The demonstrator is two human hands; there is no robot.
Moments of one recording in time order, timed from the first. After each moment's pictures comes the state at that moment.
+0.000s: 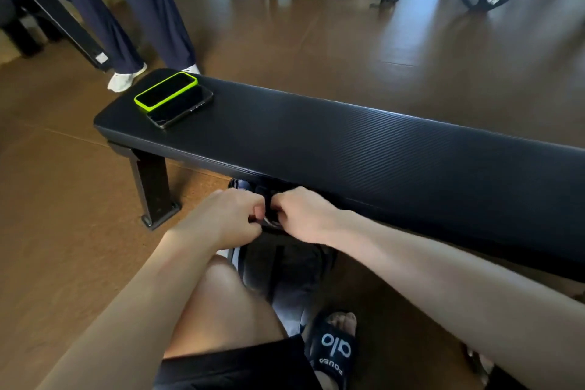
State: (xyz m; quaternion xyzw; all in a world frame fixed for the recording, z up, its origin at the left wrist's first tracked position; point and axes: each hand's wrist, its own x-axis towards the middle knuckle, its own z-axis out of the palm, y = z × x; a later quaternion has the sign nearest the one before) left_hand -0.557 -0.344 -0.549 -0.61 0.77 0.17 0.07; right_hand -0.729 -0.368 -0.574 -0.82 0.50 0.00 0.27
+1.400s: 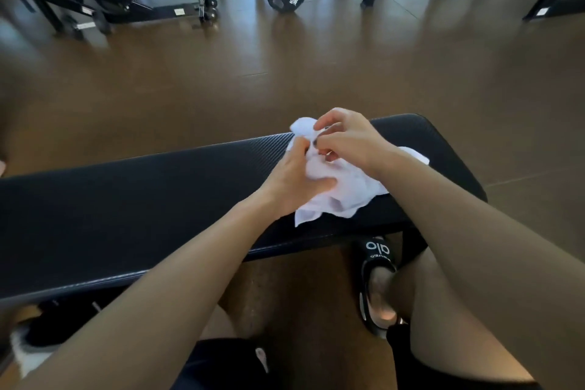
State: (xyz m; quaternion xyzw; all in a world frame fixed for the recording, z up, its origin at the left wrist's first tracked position) left_hand -0.954 -0.406 -0.537 -0.38 0.80 0.44 -0.14; right_hand -1.105 -0.365 -0.497 -0.44 0.70 -0.42 0.38
